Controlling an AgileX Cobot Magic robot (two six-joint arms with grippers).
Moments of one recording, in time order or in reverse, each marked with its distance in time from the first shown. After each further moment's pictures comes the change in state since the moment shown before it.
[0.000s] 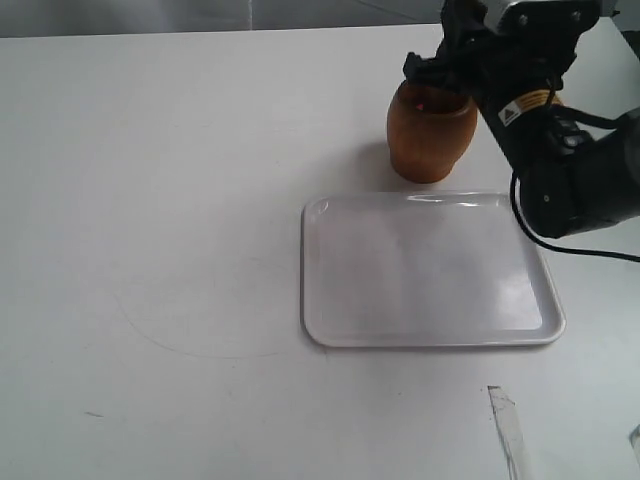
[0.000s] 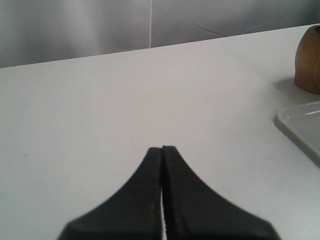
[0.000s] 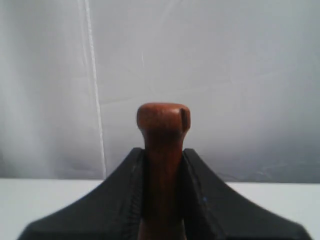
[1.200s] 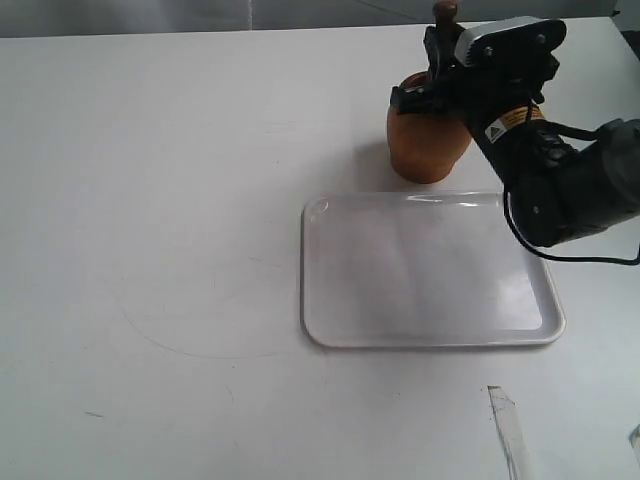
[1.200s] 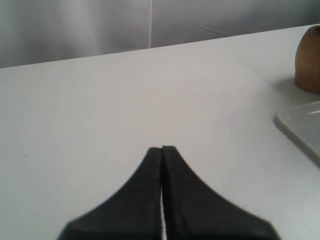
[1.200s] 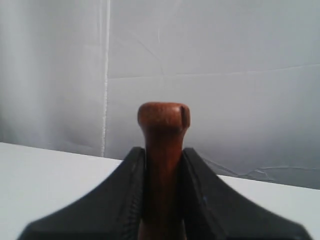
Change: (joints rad) left arm 0.000 0.000 0.000 0.000 0.000 0.000; right arm -0.001 0.065 -0.010 -0.053 -0.022 -0.109
